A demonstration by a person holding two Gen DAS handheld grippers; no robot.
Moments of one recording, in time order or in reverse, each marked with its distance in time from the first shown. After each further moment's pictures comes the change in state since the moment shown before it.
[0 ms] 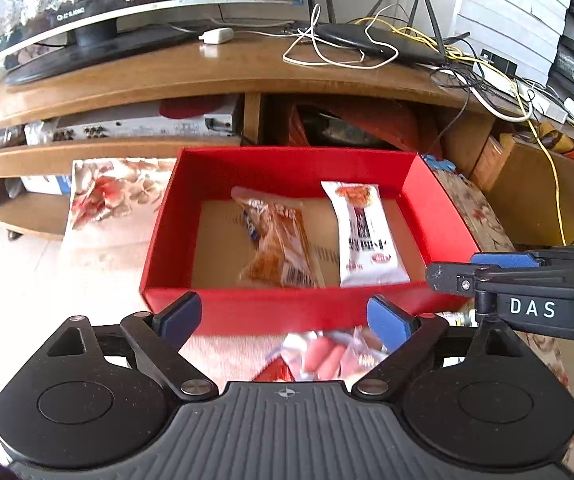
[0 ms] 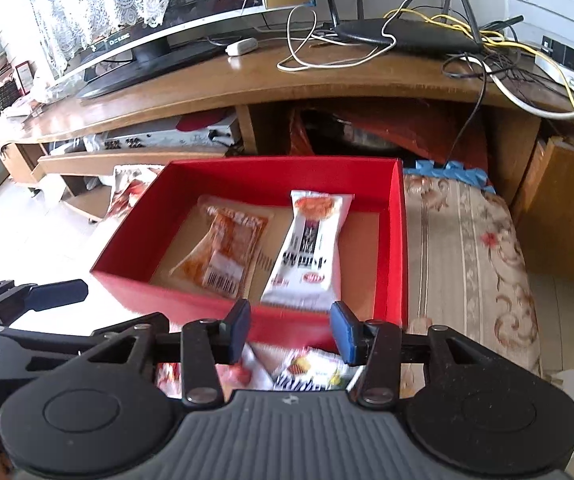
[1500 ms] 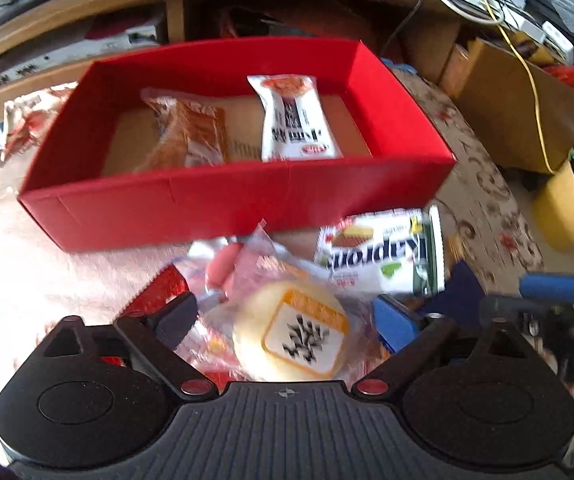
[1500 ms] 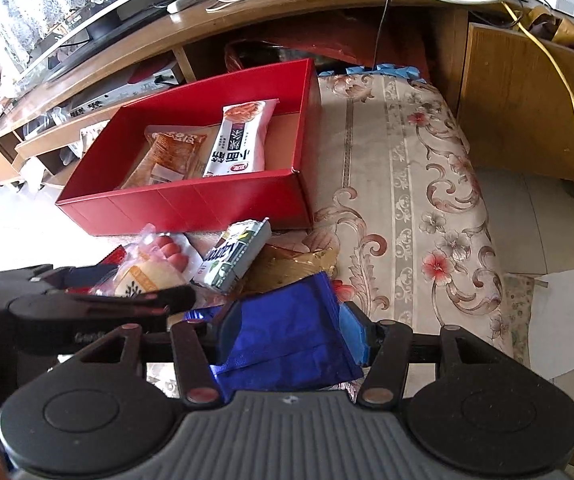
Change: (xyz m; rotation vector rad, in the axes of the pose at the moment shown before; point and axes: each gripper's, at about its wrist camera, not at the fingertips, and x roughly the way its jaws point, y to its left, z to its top) left arm 0.047 -0.049 -0.042 0.046 0.194 -0.069; right arm -0.022 -0.062 -0.067 0.134 0.142 -0.016
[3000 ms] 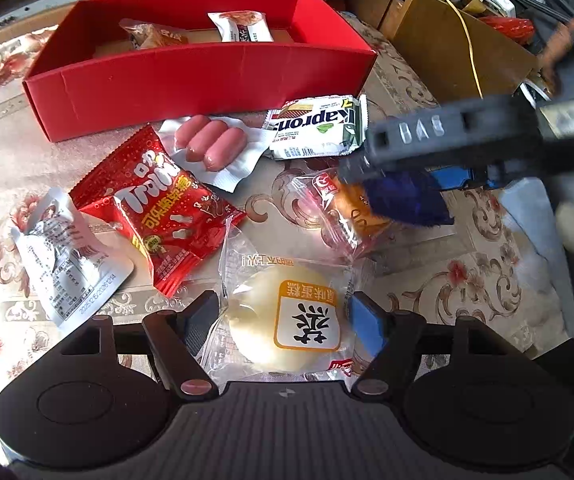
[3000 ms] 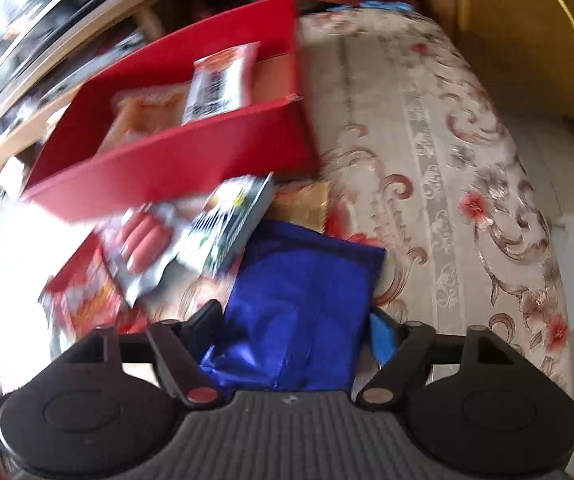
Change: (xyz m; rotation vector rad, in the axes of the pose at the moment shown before) left arm -0.039 0.000 -0.075 0.049 0.090 -0.156; right arm 0.042 0.010 -0.014 0.086 0.114 -0.002
